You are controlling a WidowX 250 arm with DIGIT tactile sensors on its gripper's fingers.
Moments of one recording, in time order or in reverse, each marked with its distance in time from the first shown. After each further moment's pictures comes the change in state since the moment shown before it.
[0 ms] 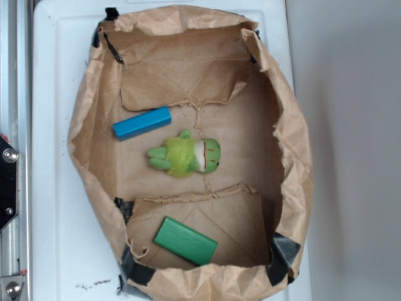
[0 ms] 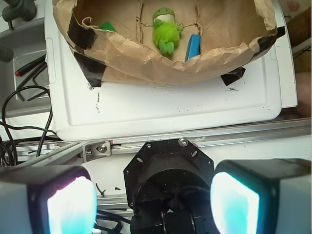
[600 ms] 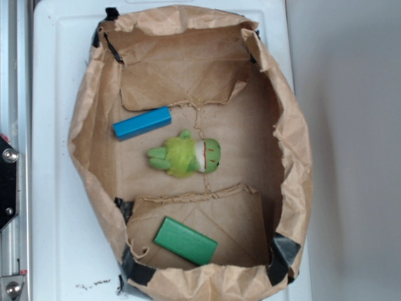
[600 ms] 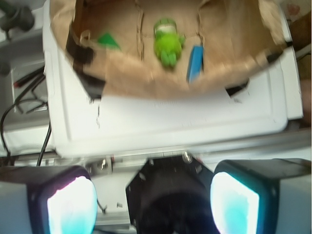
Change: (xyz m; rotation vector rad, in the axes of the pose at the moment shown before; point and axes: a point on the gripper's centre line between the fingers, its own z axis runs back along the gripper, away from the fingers) arm 0.031 -0.007 -0.025 -0.002 0.005 0.000
